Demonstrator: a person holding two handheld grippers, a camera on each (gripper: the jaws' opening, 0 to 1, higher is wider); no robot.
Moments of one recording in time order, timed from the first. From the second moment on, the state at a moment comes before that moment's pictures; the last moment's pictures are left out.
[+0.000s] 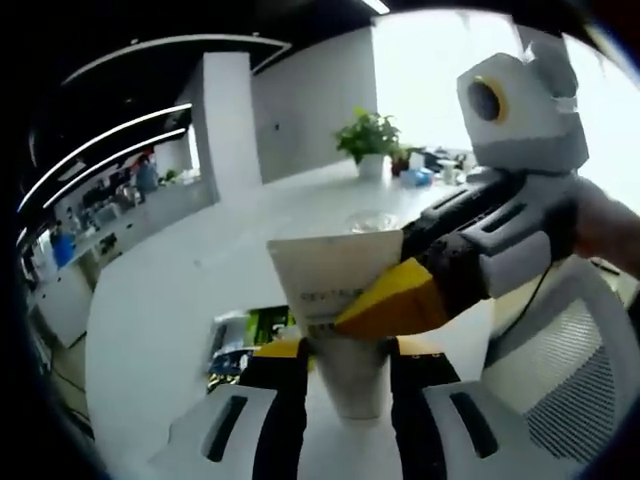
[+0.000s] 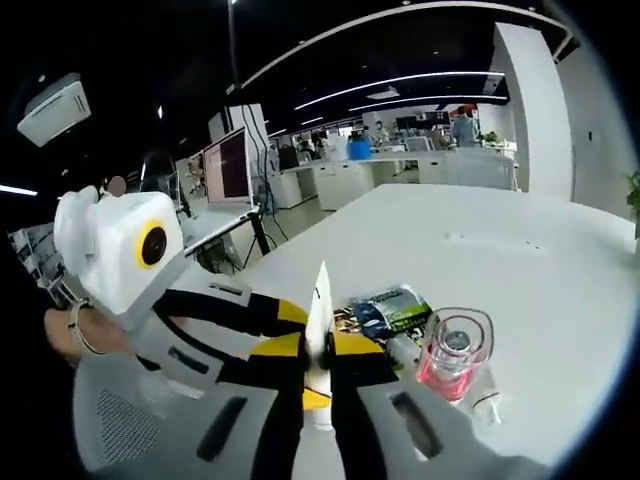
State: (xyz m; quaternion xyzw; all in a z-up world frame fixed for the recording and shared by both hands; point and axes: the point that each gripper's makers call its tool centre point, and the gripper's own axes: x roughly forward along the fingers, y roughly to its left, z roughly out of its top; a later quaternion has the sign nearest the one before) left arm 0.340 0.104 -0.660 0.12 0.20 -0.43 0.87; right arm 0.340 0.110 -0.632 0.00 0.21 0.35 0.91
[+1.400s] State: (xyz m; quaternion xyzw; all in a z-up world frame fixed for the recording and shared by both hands) left arm 0.326 0.101 -0.666 0.07 0.20 -0.61 0.76; right arm 0.320 0.112 -0.634 -0.07 0.19 0.48 0.85
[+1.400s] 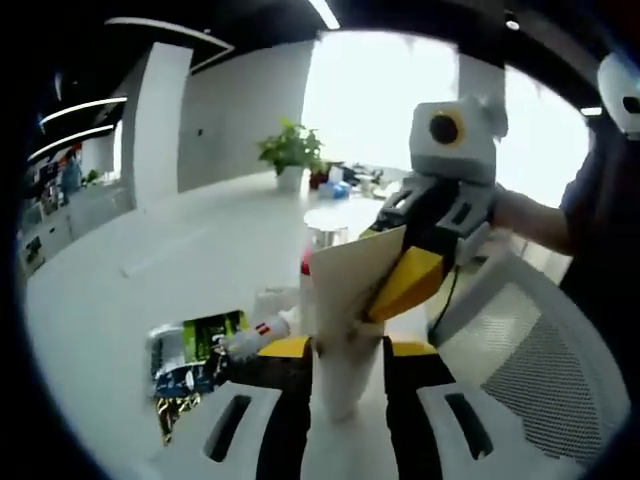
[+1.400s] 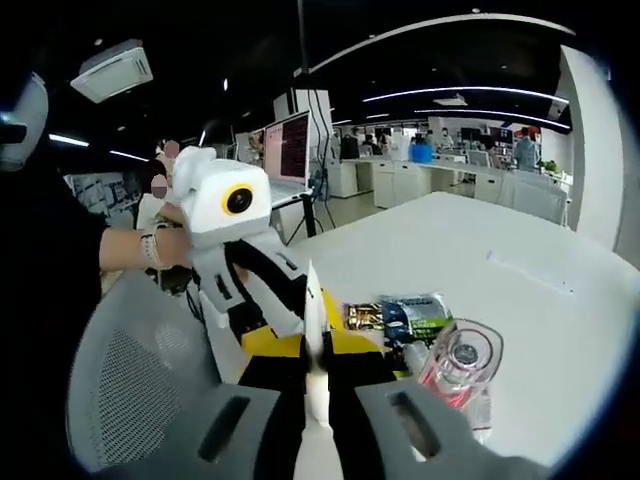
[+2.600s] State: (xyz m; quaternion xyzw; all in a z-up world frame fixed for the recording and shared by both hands) left arm 0.312 0.098 -0.692 0.11 0.21 -0.65 0.72; right arm 0.312 0.117 -0.638 -0.13 0.23 0.60 0.75
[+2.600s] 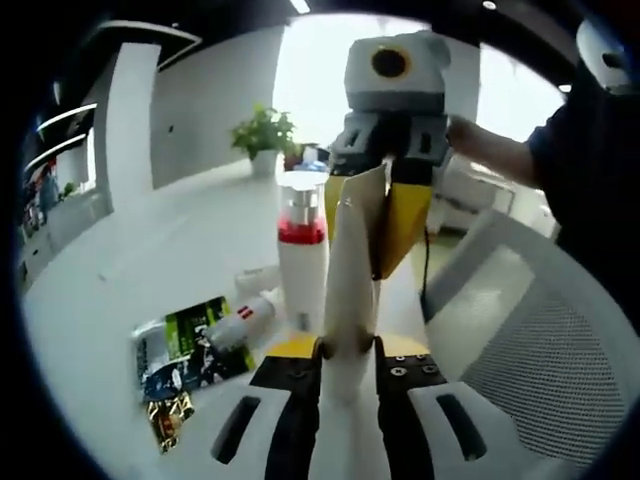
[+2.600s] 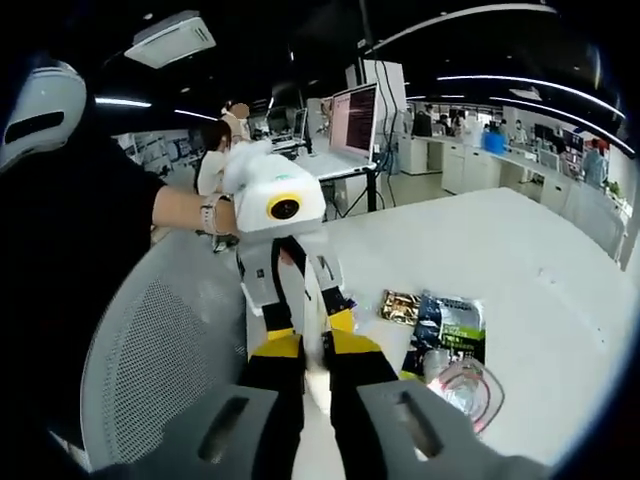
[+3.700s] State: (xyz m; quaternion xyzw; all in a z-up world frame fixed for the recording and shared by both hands) left arm 0.327 0.100 -0.692 0.14 0.17 -0.64 0.74; right arm 0.328 0.090 -0.613 -0.21 0.21 0.54 0.78
